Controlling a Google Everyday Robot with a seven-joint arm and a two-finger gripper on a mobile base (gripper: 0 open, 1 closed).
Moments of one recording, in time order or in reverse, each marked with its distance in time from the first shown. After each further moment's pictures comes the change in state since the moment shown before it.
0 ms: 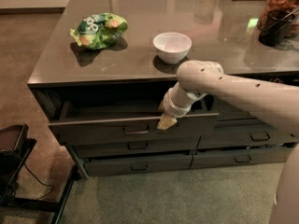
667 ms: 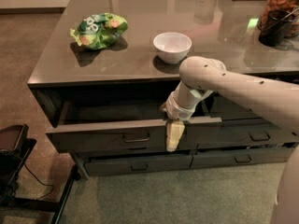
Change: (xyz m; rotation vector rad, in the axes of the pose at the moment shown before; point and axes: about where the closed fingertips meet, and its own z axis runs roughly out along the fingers) arm 0.004 0.040 -0.012 -0.171 0.004 -0.011
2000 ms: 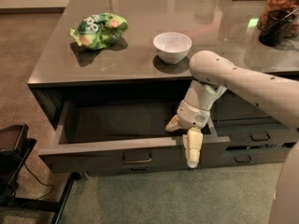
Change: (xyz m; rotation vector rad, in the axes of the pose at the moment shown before) arm 0.007 0.105 -0.039 -0.448 -0.059 0.042
